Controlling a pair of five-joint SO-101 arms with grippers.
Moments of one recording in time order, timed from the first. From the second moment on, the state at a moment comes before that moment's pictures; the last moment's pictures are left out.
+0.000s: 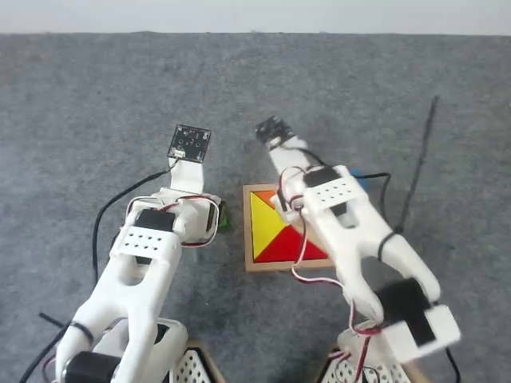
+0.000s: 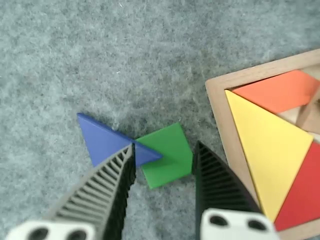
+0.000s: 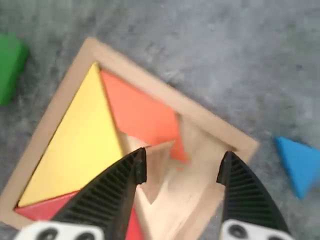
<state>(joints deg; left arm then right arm) 3.0 -29.1 61.4 42.0 2.3 -24.9 -3.9 32.4 47.8 10.9</state>
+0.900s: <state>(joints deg) 3.0 -29.1 61.4 42.0 2.3 -24.6 -0.3 33.6 44.7 4.4</state>
